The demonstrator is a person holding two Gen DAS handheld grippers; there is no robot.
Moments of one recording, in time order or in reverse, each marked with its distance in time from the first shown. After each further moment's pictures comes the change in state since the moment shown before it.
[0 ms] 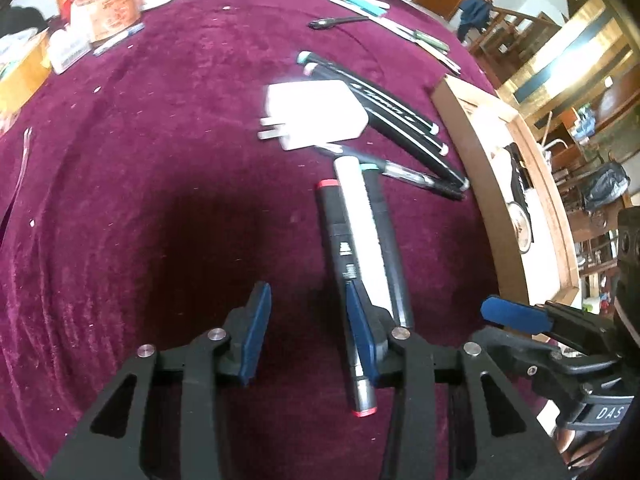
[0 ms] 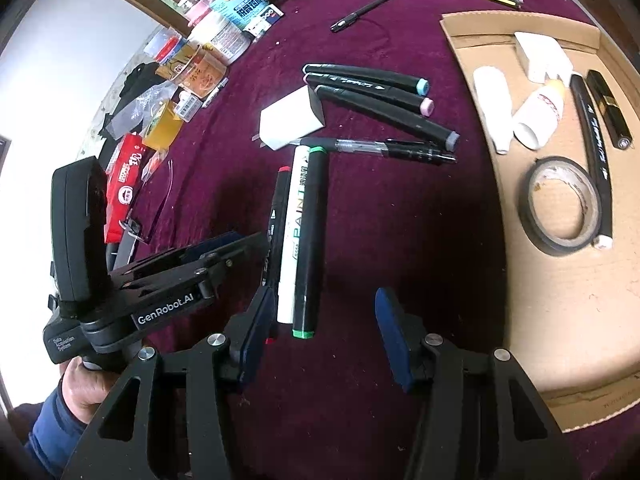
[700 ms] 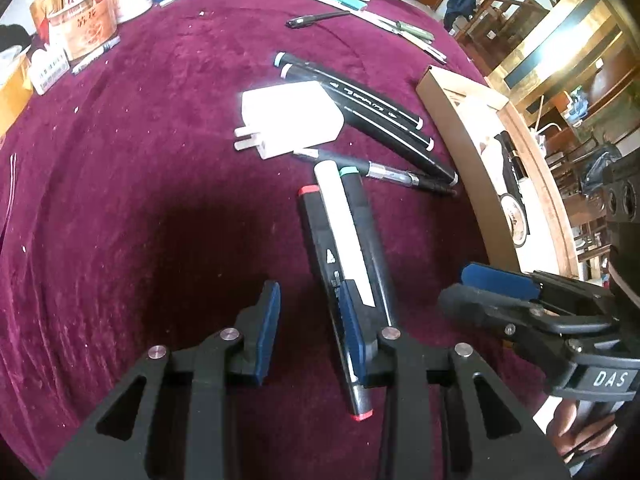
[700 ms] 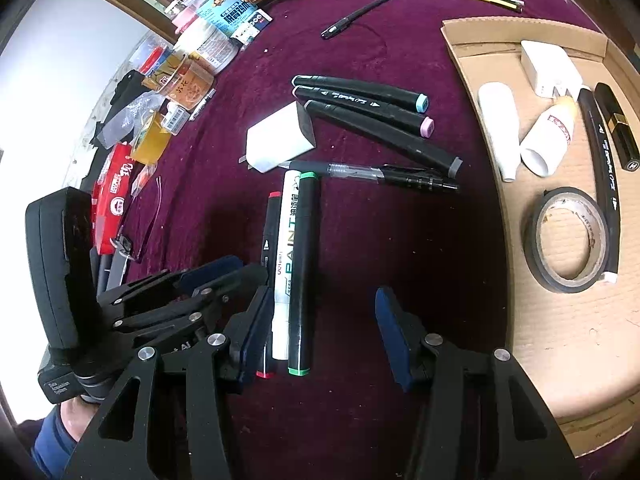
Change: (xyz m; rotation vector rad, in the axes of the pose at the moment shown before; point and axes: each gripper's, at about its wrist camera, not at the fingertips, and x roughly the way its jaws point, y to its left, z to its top) left arm 0.006 -0.017 0.009 0.075 0.014 -0.008; right arm 0.006 -0.007 0.018 0.031 -0.011 -0.013
